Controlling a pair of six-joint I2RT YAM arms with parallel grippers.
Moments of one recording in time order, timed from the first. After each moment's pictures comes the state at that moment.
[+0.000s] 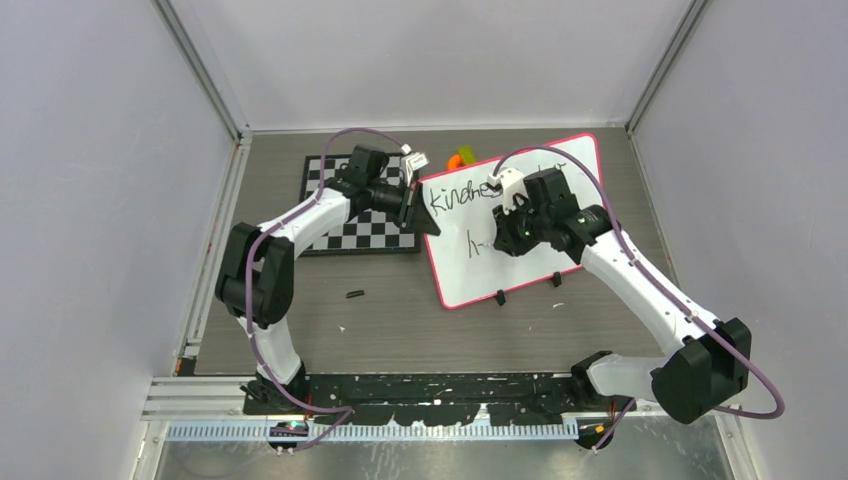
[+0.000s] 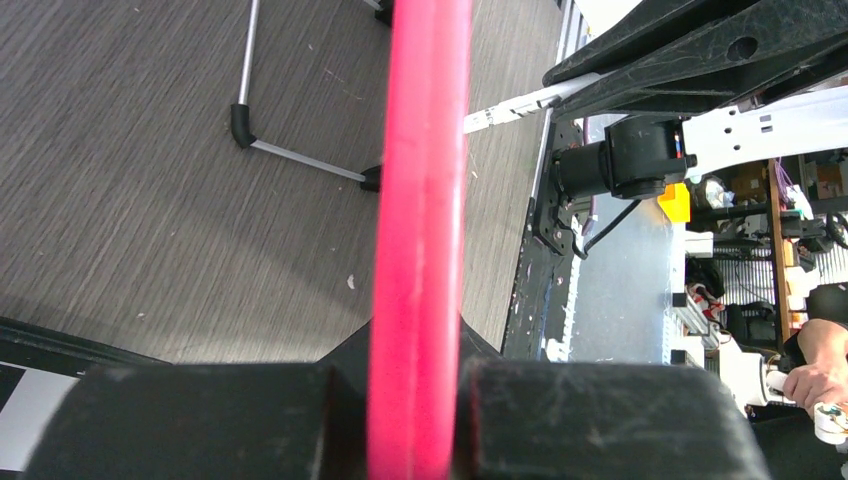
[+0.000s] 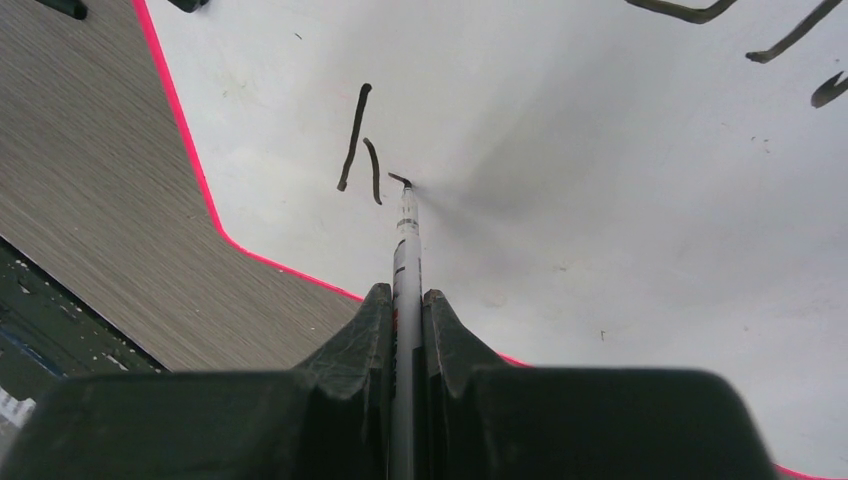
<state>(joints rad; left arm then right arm) -0.43 1.81 1.32 -0.27 1.05 -0.15 0.45 1.25 1.10 -0.68 -0.21 -0.10</state>
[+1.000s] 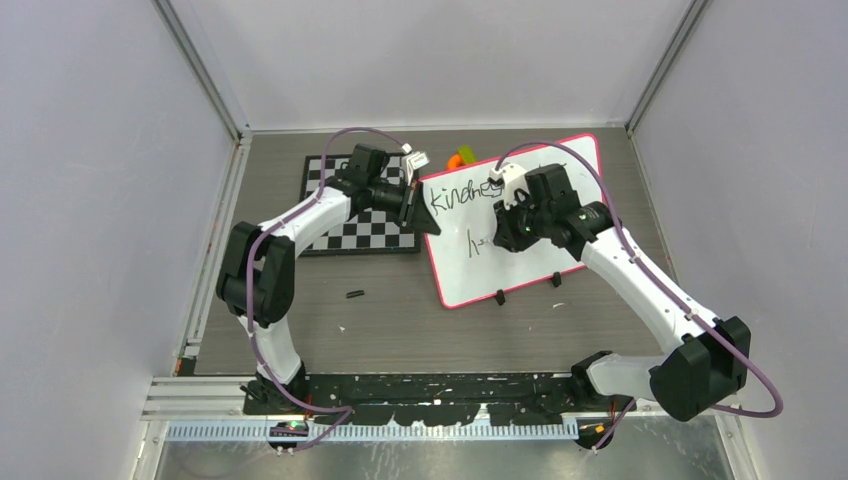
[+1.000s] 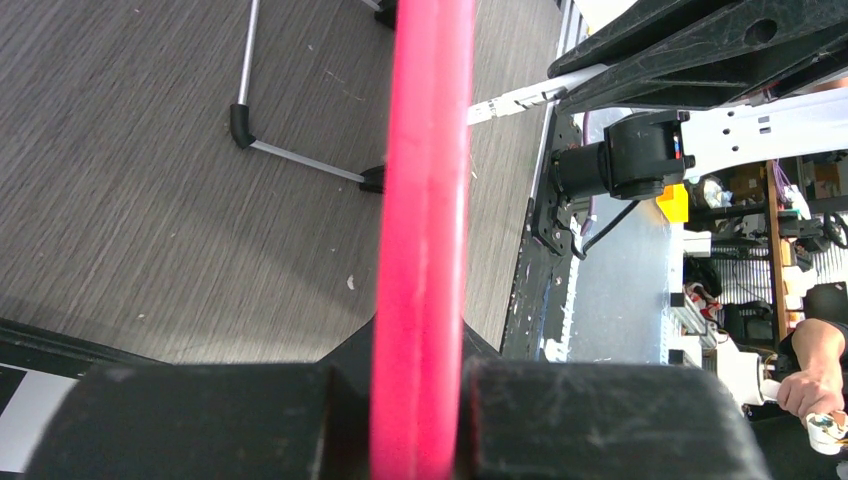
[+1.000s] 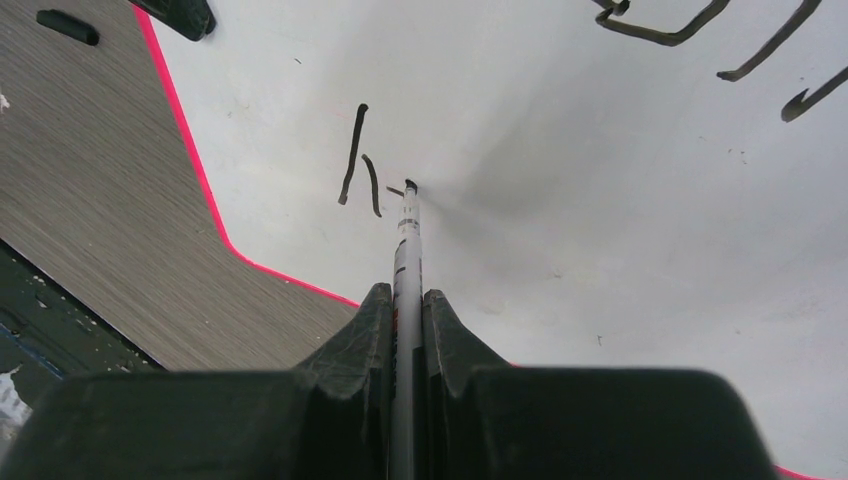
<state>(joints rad) -0.43 1.82 1.34 -0.28 1.05 -0.15 0.44 1.26 1.12 -0.68 -0.22 -0.08</state>
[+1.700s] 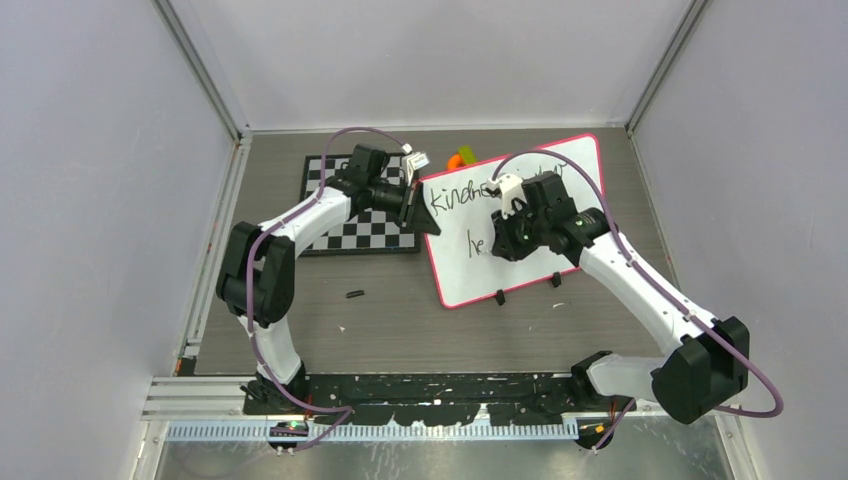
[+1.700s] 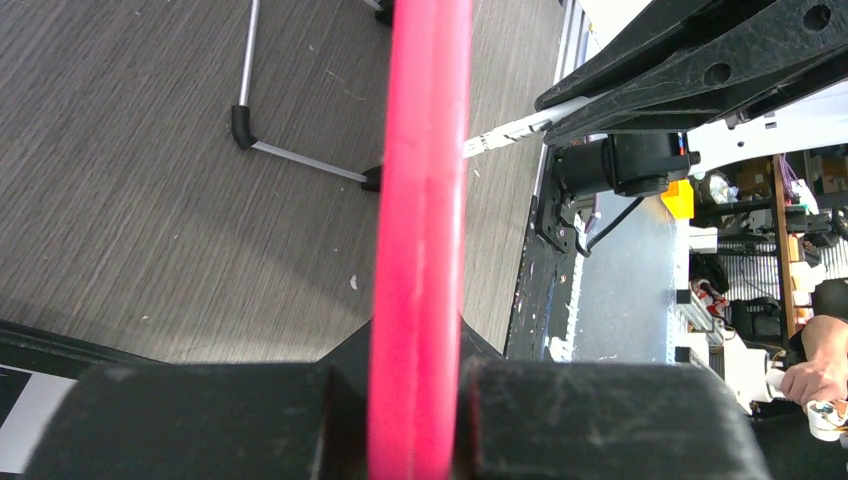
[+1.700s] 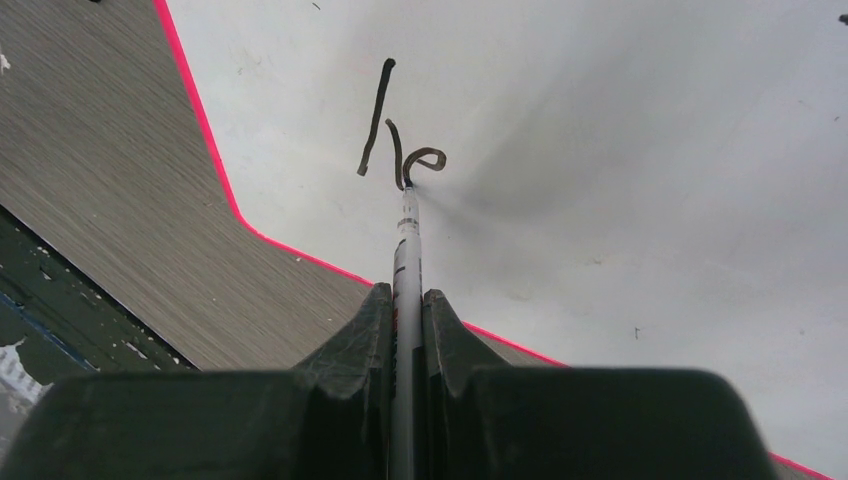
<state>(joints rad) -0.43 1.82 1.34 -0.28 1.05 -0.13 0.45 1.25 1.07 -0.68 -0.24 -0.08</state>
